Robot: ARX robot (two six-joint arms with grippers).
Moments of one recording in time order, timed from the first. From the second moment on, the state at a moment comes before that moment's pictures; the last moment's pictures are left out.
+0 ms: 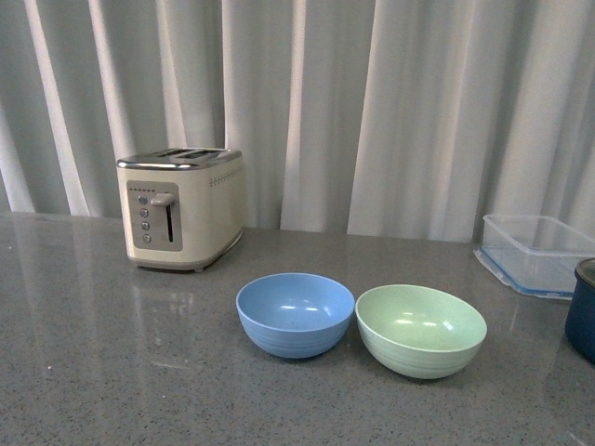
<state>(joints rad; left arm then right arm) 0.00 0.58 0.02 0.57 0.00 -0.01 0.00 0.00 0.01 0.00 0.00 0.00</state>
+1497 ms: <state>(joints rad) 0.00 0.00 0.02 0.00 0.00 -0.01 0.00 0.00 0.01 0.00 0.00 0.00</state>
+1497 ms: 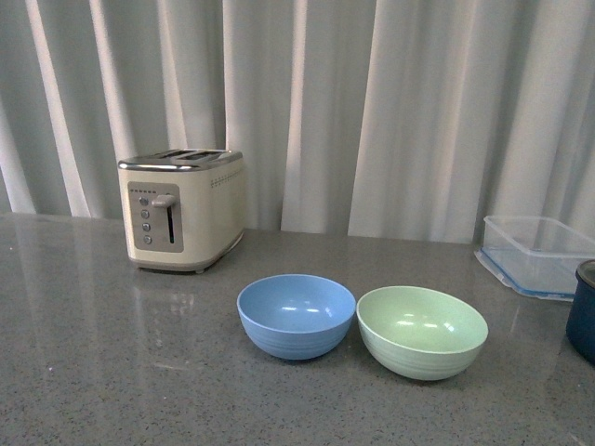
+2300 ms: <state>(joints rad) 0.00 0.00 0.02 0.00 0.00 -0.01 0.26 1.34 0.91 -0.36 0.07 0.28</state>
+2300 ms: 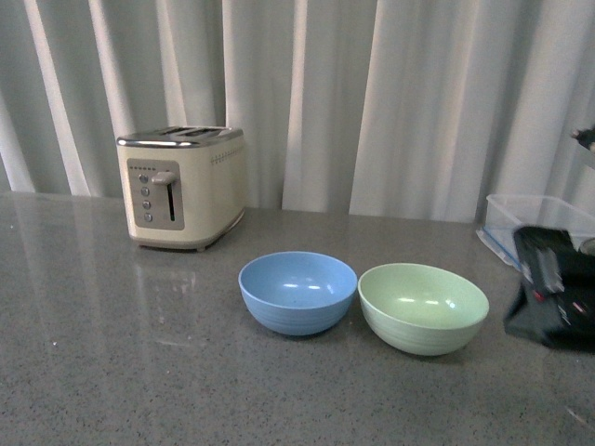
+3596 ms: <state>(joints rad) 0.00 0.00 0.02 0.00 0.00 -0.01 0.14 1.97 1.42 -0.33 -0.02 0.29</state>
